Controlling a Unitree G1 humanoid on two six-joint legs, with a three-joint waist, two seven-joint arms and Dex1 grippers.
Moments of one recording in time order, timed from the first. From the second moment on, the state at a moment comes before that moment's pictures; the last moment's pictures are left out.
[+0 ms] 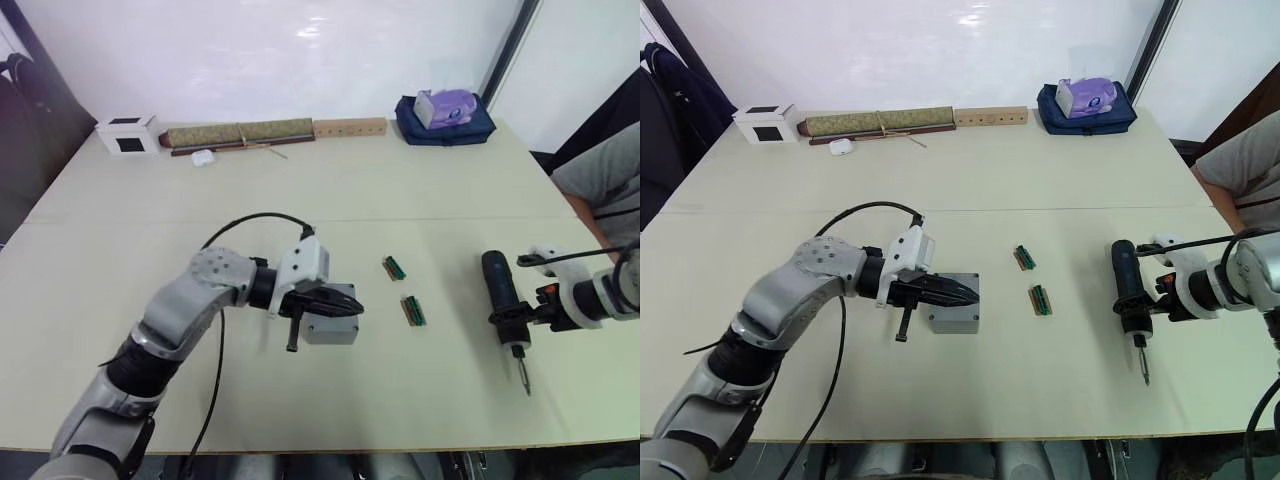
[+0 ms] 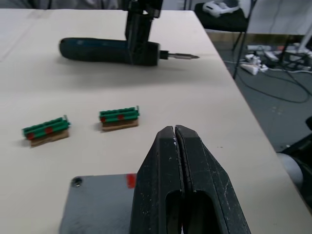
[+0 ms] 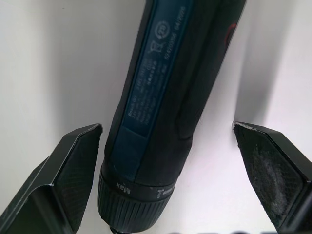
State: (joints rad) left arm -0.57 0.57 -0.29 -0.34 -0.45 0.63 -1.13; right arm -0.60 -1.18 0.20 0.17 0.61 1.48 0.76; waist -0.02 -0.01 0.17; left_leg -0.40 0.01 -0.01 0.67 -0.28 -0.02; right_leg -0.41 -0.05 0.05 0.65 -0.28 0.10
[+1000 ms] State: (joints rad) left arm -0.64 0.64 -0.26 -0.13 -0.43 0.60 -1.20; right arm -0.49 -0.41 -0.29 -0.44 0.71 0.94 0.40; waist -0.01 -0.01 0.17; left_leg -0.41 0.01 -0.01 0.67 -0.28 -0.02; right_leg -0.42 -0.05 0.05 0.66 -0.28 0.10
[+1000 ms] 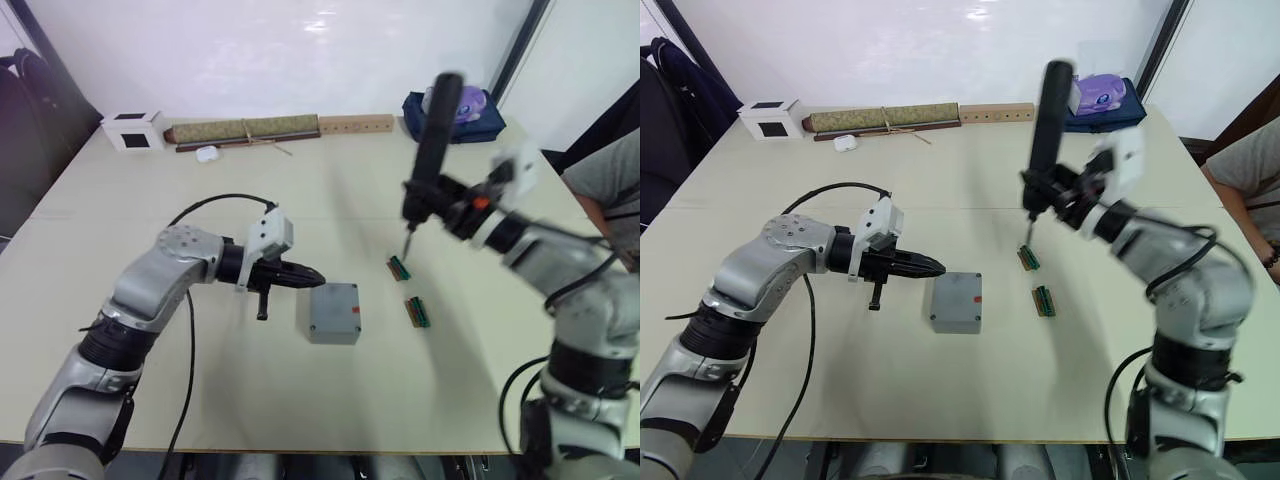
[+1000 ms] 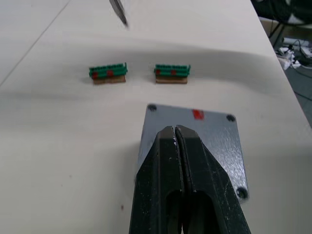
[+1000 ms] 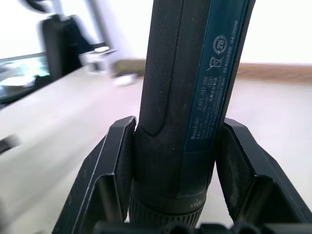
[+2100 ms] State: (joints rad) left arm -0.63 0.57 -0.36 -0.01 -0.25 0.36 -1.24; right arm -0.29 -0.27 -0.02 -0.55 0.56 0.62 0.32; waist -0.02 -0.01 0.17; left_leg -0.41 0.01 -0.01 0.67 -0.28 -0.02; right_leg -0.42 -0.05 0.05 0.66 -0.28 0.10
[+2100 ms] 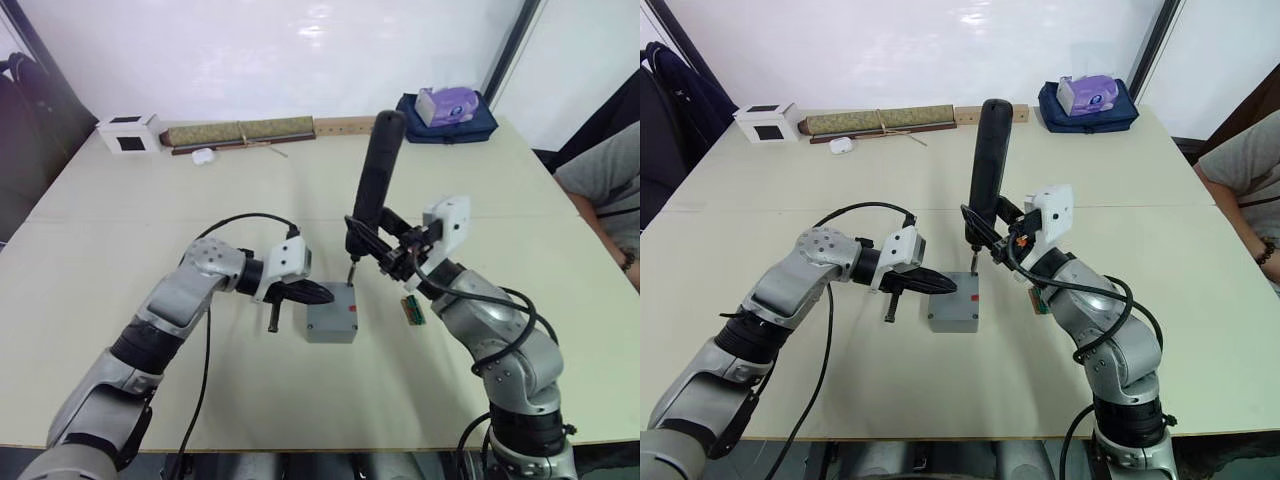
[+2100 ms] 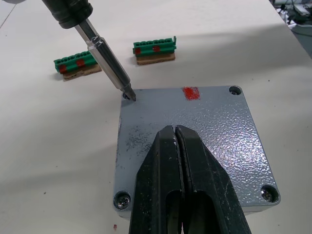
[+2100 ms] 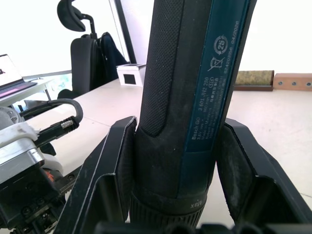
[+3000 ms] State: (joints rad) left arm -0.62 0.57 -0.38 0.00 -0.22 0.36 -1.25; right arm -0.17 -0.33 0.07 -0.54 0.44 0.46 0.40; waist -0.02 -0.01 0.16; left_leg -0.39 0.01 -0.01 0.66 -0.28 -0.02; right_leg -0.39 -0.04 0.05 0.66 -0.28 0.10
